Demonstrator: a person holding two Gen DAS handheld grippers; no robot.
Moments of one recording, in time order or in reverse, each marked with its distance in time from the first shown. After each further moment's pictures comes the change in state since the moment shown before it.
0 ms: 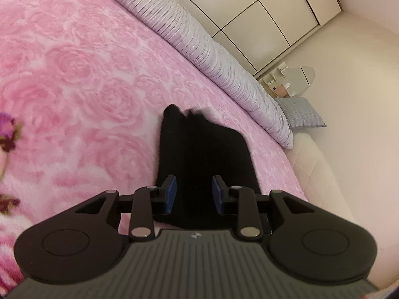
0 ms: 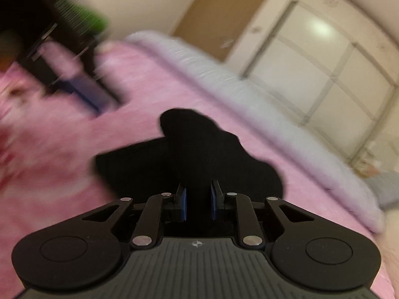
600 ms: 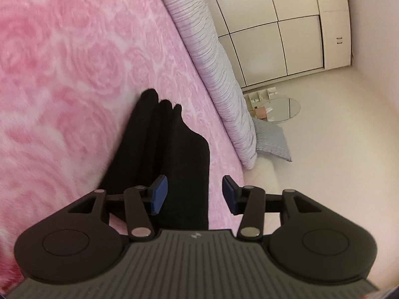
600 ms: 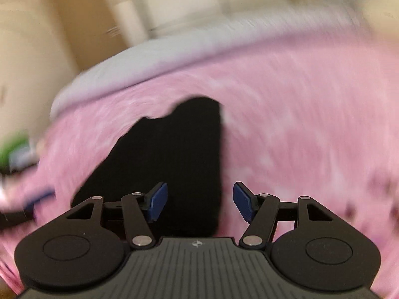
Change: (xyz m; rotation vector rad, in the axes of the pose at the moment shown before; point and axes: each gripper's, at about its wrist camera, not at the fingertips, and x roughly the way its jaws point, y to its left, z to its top) left arm 0.024 0.008 0.012 -0.356 0.052 -0.172; right arm -0.012 -0.159 -0.065 1.105 0.176 0.116
